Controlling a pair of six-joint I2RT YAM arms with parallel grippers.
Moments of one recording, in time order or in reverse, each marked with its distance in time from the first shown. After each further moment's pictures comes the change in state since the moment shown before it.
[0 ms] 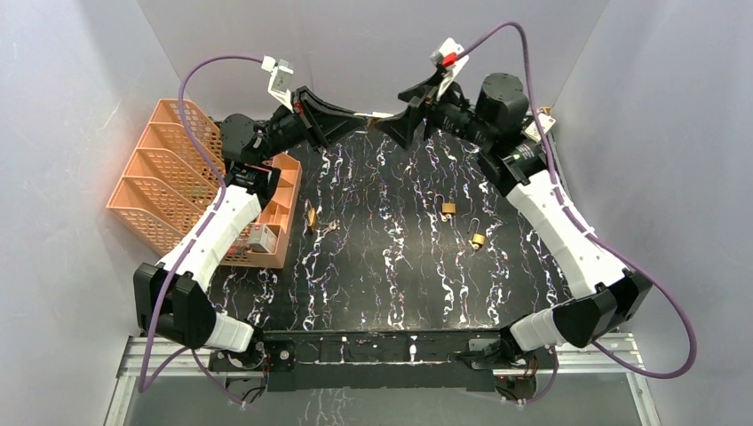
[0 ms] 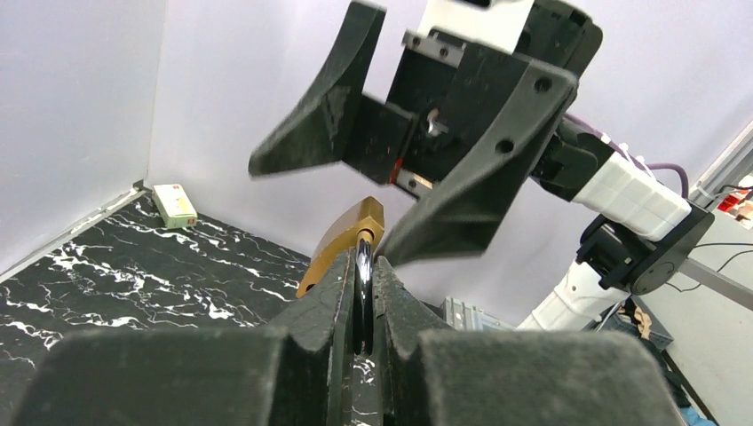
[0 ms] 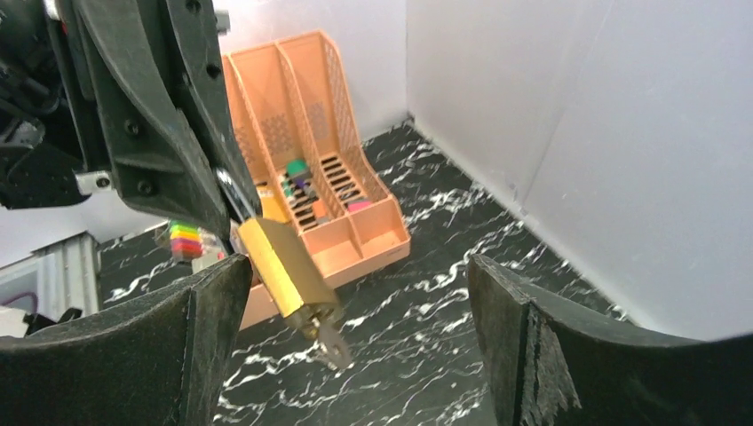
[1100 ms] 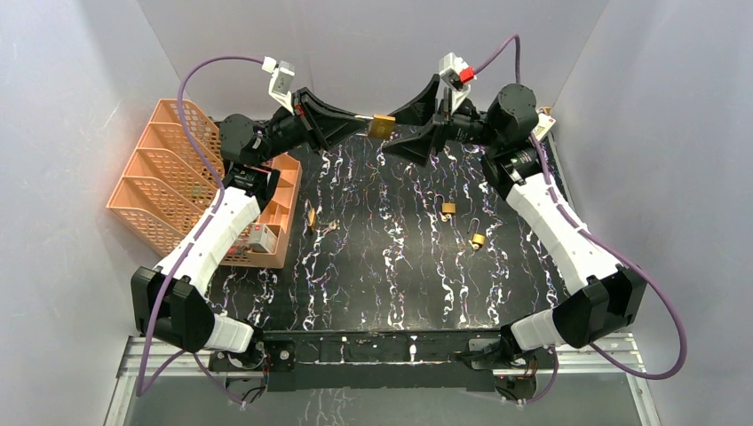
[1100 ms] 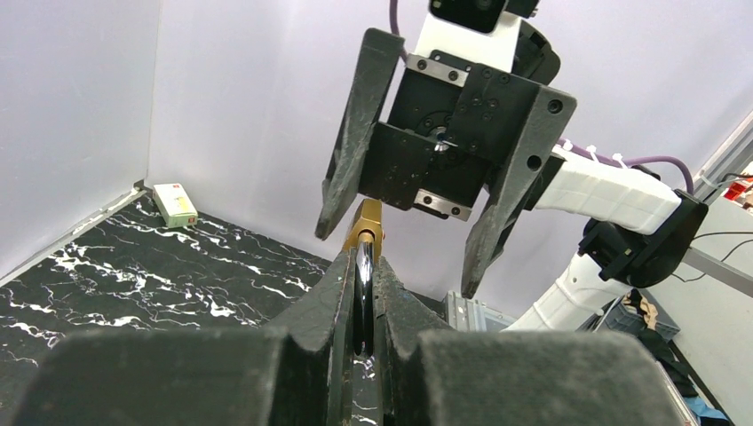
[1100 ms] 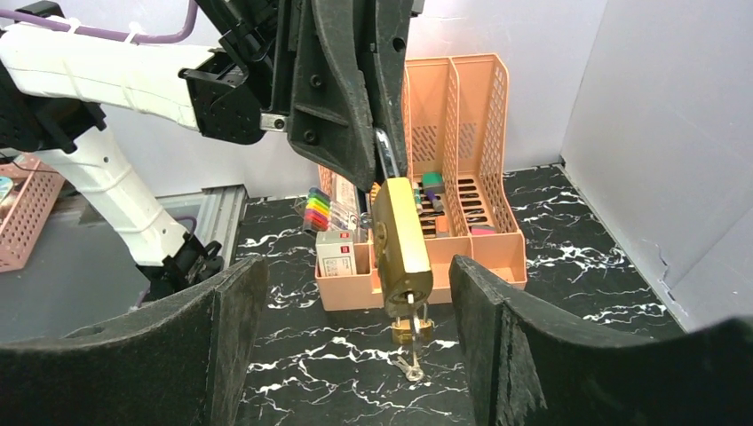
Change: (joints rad) left arm 0.002 -0.016 0.000 -0.033 -0.002 0.031; right arm -0.081 -0.012 -0.169 0.356 -0.477 0.198
